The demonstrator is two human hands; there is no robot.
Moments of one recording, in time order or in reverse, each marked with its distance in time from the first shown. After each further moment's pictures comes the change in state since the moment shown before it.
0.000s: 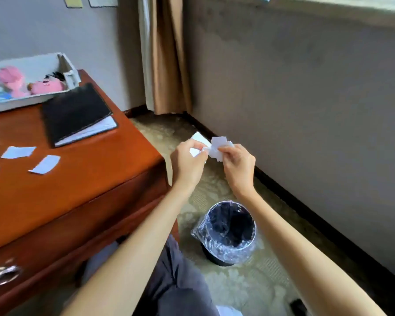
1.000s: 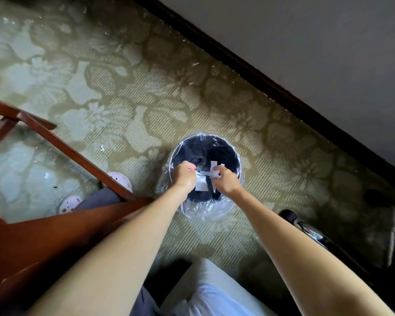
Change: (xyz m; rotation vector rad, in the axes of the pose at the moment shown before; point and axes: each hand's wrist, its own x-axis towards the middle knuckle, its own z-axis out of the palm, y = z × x) left_hand 0.015 -0.272 0.251 0.348 -0.694 -0.837; right_hand -0.056 0.338 0.073 -0.296 -0.747 1.031
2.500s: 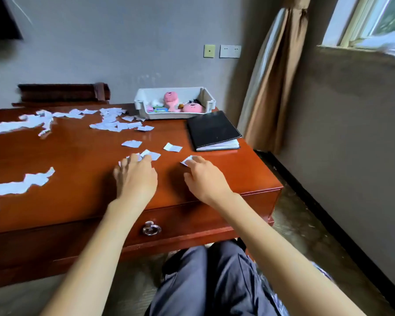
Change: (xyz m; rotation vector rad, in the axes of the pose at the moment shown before) left_hand -0.430 -0.202 -0.361 0.350 1.261 0.056; right_hand -0.444 -0.296 0.159 -0.656 0.342 -1.475
